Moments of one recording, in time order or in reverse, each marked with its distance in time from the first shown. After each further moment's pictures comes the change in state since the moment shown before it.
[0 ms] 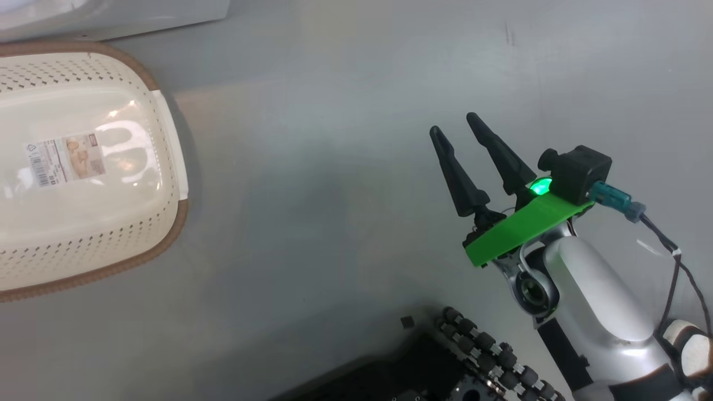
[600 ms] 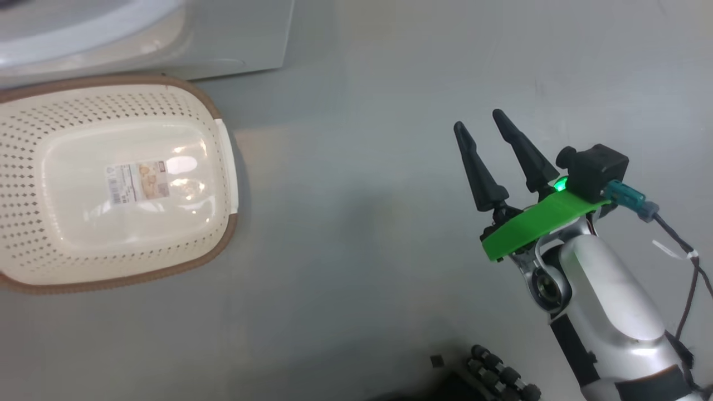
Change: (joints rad) left arm 0.167 -0.095 -0.030 0.027 -0.071 -0.080 -0.111; right arm 0.001 -0.001 -0.080 0.035 -0.085 0.000 0.000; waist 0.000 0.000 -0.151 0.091
